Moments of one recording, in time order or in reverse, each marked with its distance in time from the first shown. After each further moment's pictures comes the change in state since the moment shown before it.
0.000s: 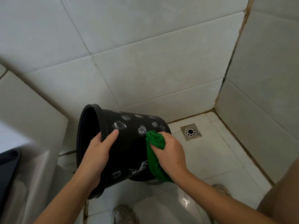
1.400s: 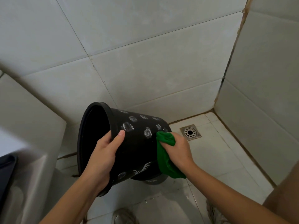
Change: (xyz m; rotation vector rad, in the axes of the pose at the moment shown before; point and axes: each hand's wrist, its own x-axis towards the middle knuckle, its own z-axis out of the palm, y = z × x) left_hand 0.007 -0.003 0.010 -0.031 -0.113 0.020; right_hand 0.028 0.041 -0.007 0.127 -0.018 0.127
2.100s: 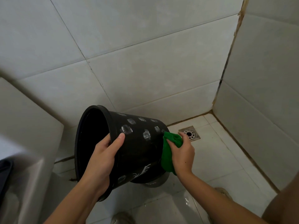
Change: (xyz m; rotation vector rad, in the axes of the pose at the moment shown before) left_hand 0.001 0.001 0.004 -0.025 0.022 -0.023; right_hand 0.004 0.028 0.015 0.037 0.409 0.098
